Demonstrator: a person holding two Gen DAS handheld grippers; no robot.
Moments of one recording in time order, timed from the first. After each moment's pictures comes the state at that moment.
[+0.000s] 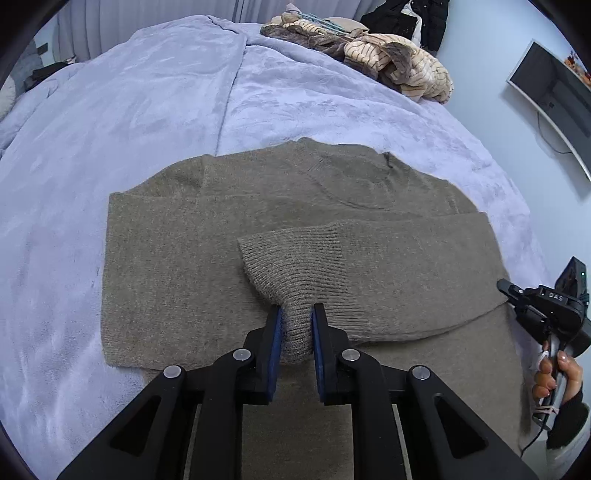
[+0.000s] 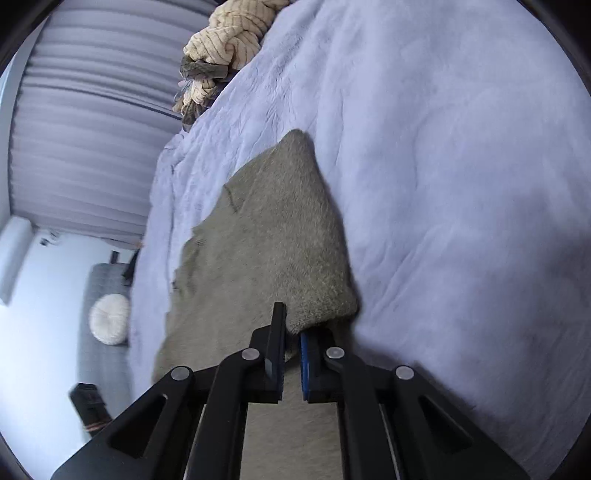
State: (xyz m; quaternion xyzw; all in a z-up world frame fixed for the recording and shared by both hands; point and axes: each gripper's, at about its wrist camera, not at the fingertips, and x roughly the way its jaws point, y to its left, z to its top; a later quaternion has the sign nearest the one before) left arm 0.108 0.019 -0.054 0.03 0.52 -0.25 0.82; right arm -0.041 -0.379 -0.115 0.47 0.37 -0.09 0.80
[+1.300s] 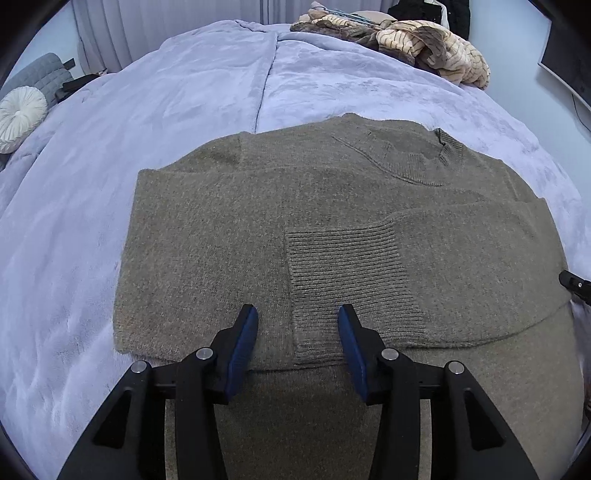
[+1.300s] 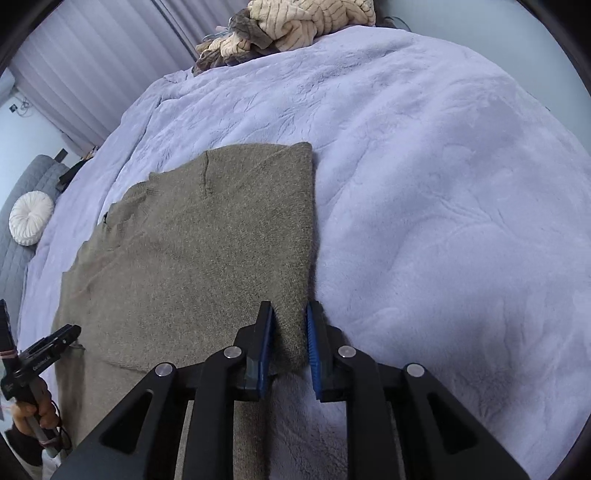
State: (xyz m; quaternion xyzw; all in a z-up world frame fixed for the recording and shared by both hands) left arm 0.098 0.012 -0.080 0.07 0.51 -0.18 0.84; right arm -0.039 -0.373 -0.082 0.23 0.46 -0.13 0.85
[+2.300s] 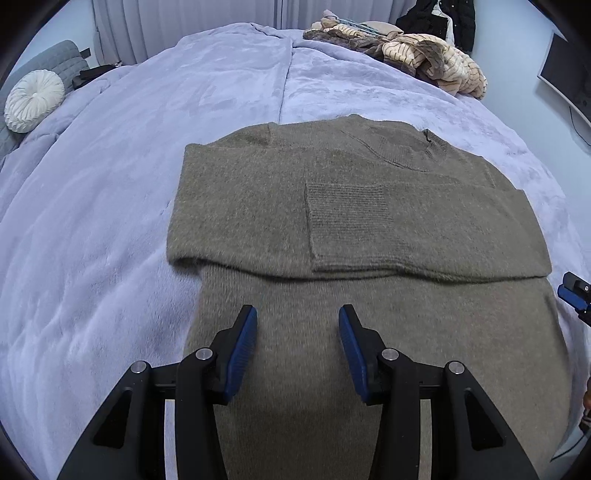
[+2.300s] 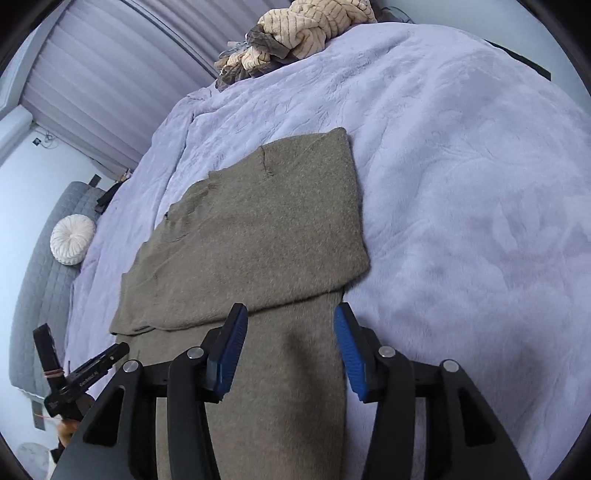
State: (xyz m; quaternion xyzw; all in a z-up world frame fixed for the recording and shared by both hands) left arm 0.045 0.050 -0.059 0.05 0.51 -0.17 0.84; right arm -0.084 -0.336 -0.063 0.31 0.42 -0.07 0.85
